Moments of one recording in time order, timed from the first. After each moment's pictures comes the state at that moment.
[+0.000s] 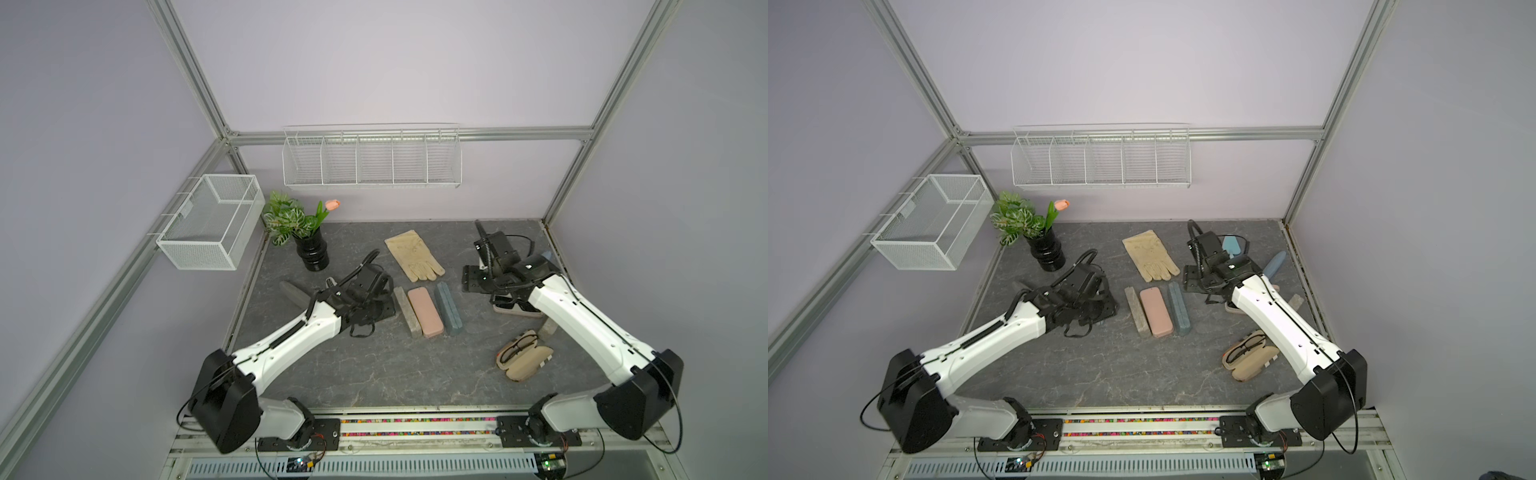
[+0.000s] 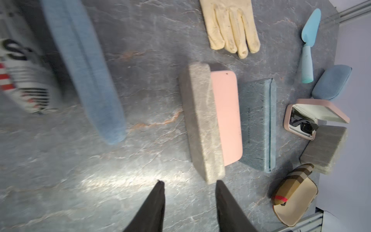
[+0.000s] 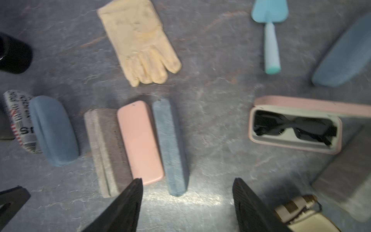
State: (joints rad) left arm -0.75 1.44 1.11 -0.63 0.01 -0.88; right arm 0.47 1.35 1.29 -0.96 0.17 0.53
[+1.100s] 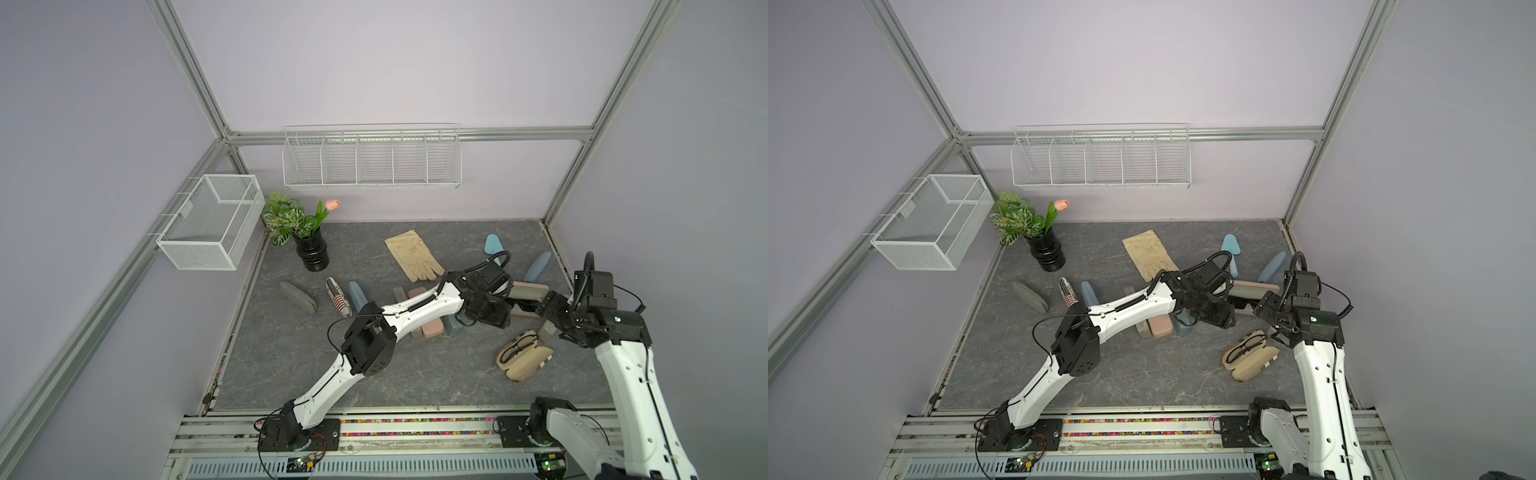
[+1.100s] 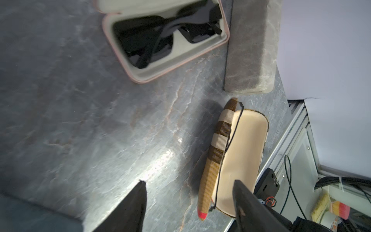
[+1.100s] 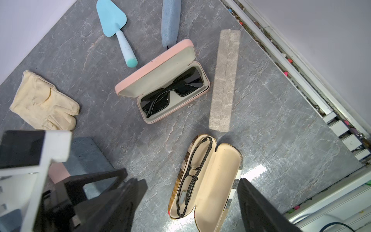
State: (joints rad) left arm -1.14 2.43 2.28 -0.82 0.29 -0.55; right arm -0.13 0.92 1.01 -1.08 0.07 0.52
